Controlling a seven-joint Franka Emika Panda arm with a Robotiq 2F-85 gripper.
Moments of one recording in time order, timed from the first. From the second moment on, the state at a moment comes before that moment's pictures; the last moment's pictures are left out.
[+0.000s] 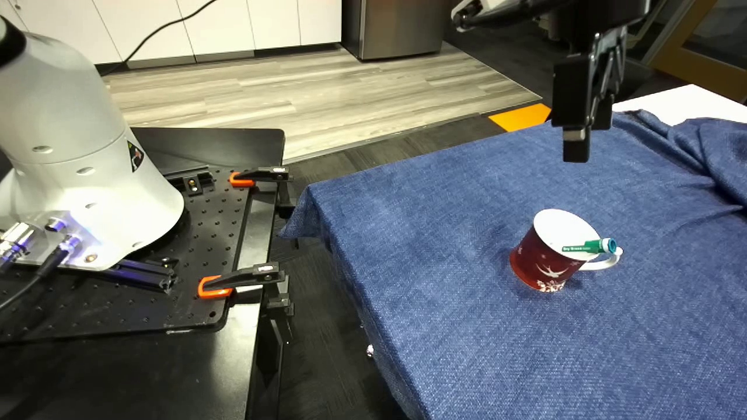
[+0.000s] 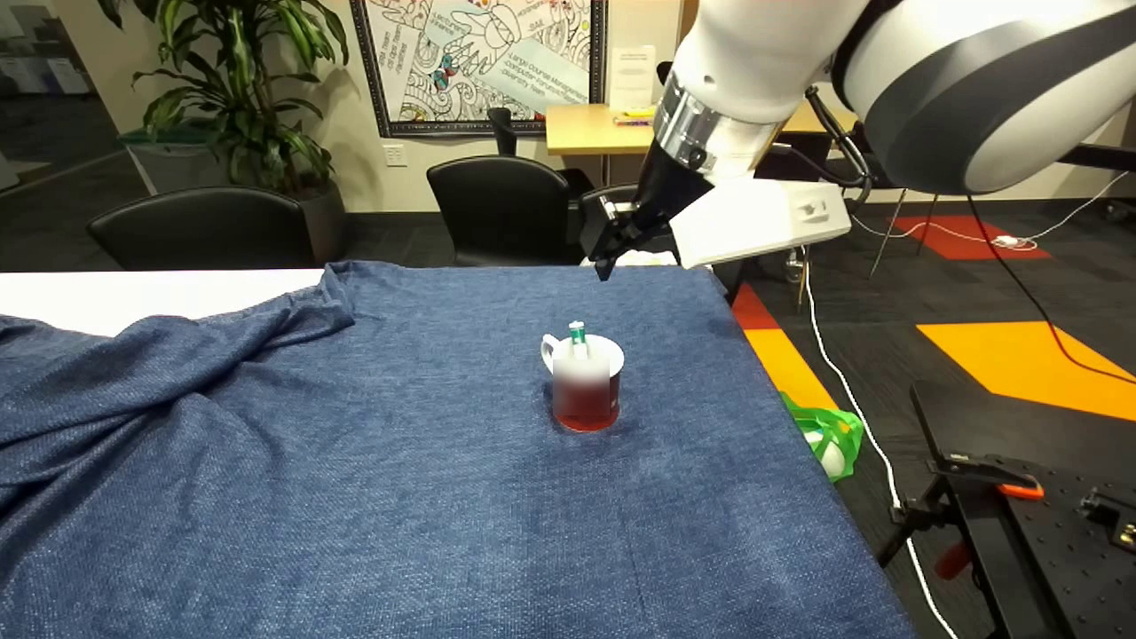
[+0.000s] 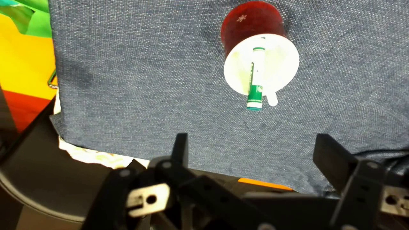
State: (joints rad) arm -0.34 0.05 0.22 -2.33 -0.77 2.65 1.38
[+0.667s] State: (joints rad) arm -0.21 0.10 0.08 -2.31 -0.73 2.65 1.37
